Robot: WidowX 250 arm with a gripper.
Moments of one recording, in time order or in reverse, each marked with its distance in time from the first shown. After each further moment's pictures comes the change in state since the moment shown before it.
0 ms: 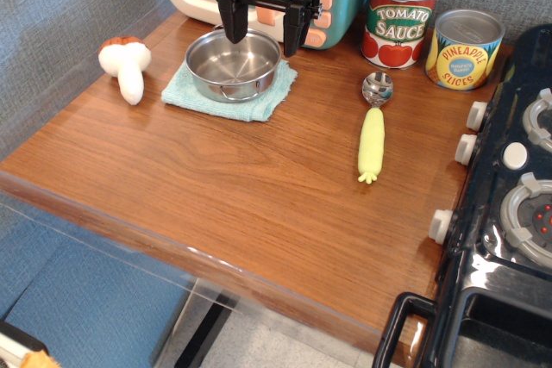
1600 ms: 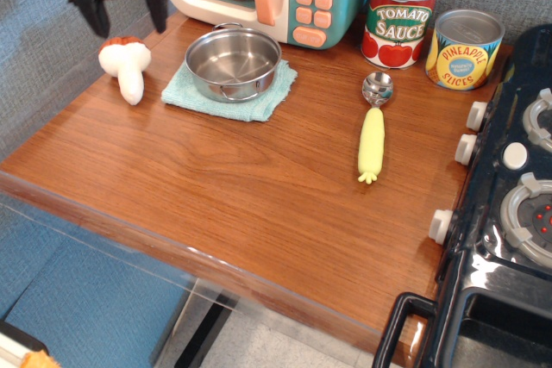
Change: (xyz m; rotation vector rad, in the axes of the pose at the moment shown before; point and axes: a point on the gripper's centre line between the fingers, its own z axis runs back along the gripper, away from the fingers) arm -0.023 0.147 -0.012 0.003 -0.168 0.517
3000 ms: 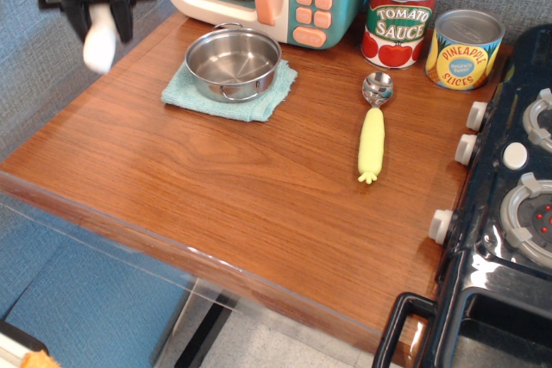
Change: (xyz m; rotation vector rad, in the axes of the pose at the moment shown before) arm -0.032 -0.006 0.033 0.068 0.010 0.047
